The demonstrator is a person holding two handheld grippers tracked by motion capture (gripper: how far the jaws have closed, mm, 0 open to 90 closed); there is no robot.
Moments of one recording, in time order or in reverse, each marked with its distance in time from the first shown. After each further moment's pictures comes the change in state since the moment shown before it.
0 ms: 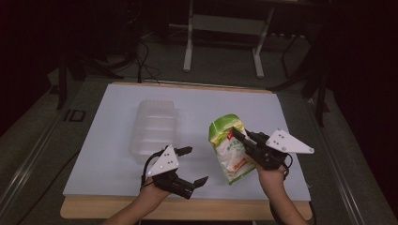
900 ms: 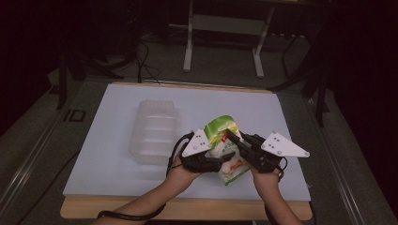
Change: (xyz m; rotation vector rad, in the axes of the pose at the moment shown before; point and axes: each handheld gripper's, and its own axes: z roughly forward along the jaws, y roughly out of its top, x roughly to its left) left arm 0.007 0.035 0.059 -0.001 -0.004 0.010; right arm 0.012 0.000 0.004 -0.033 0.026 0.012
